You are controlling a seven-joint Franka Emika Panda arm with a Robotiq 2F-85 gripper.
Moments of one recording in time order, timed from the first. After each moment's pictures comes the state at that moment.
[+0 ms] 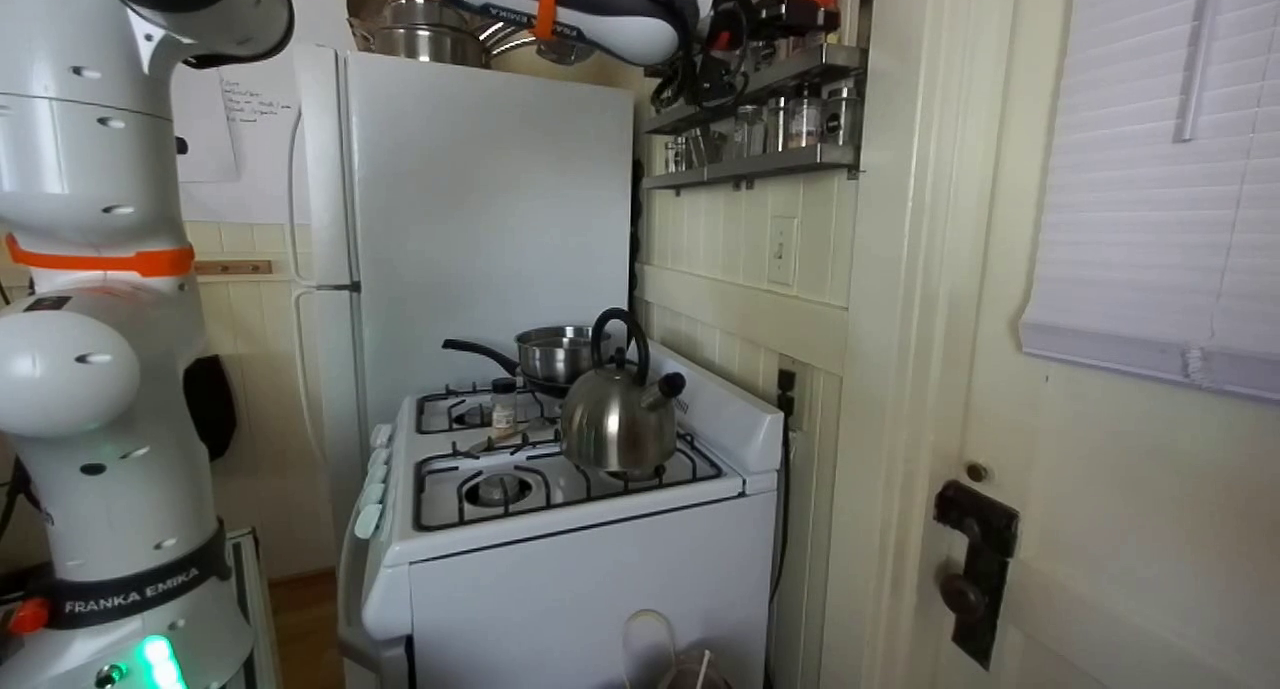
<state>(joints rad) -0.17 0.03 -0.18 -1.51 -1.99 3.06 2.10</state>
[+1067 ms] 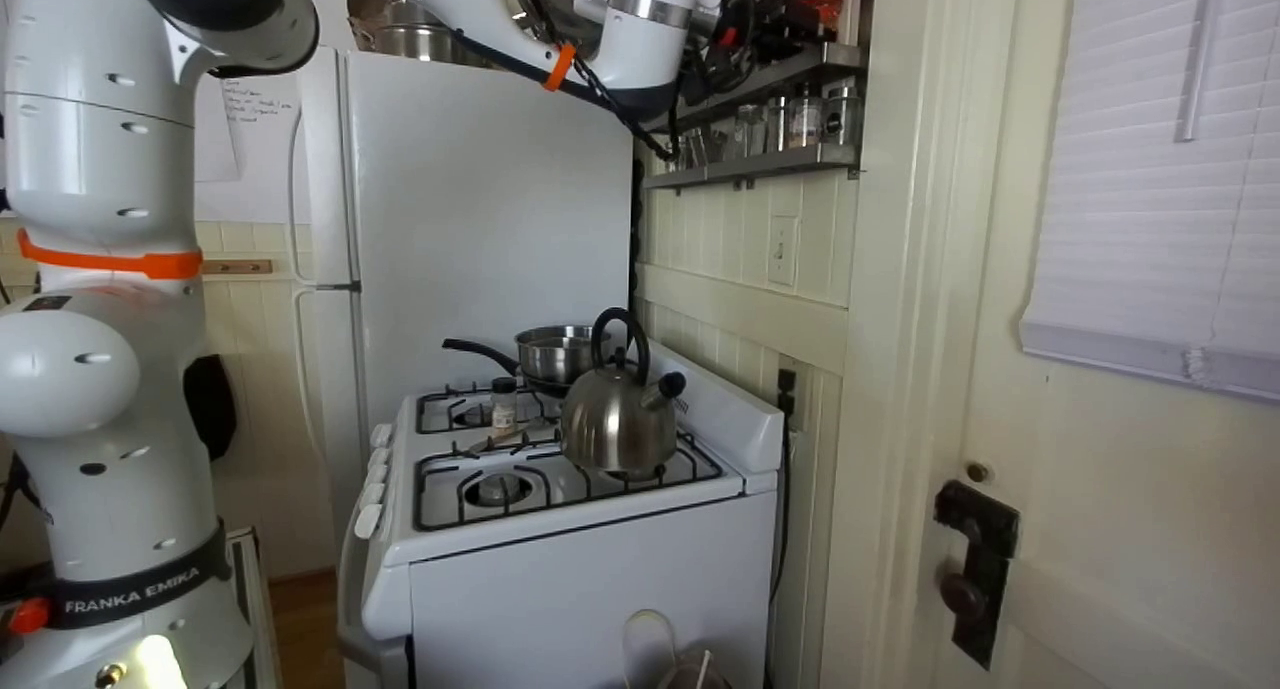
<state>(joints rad) -0.17 0.10 -0.12 -1.53 -1.12 3.06 1.05</state>
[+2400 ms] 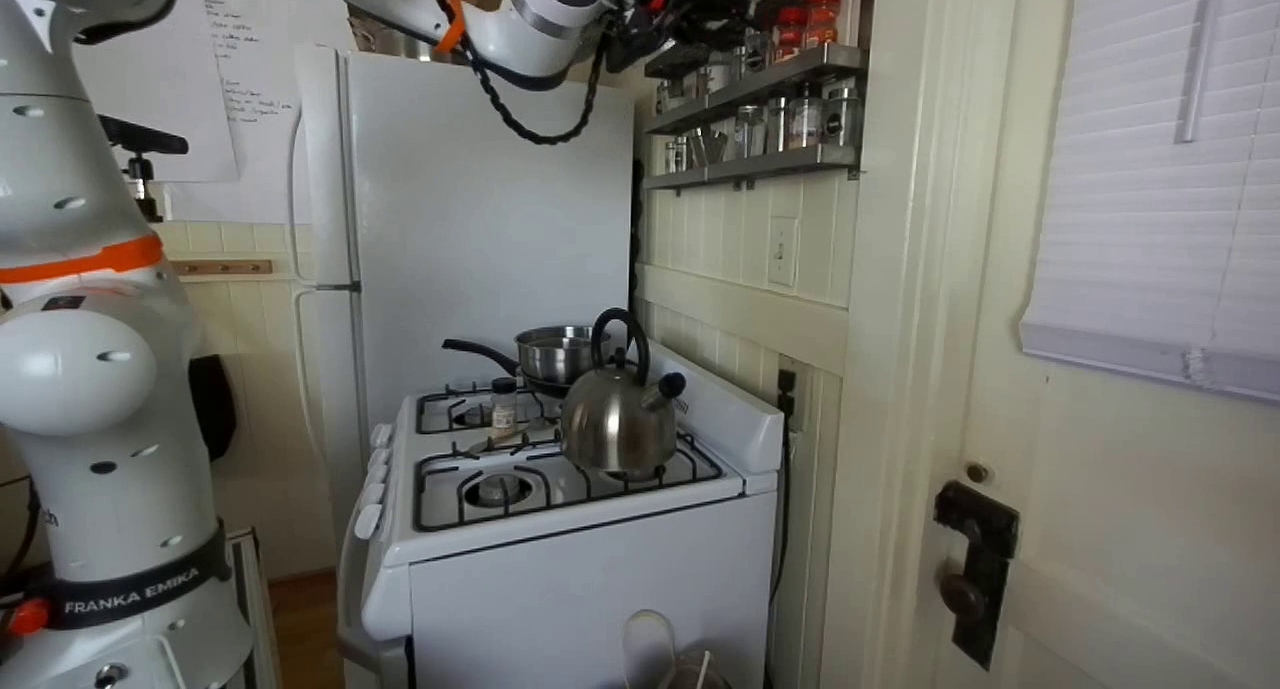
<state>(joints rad) -0.08 -0.24 -0.11 -1.91 -0.48 3.00 0.42</state>
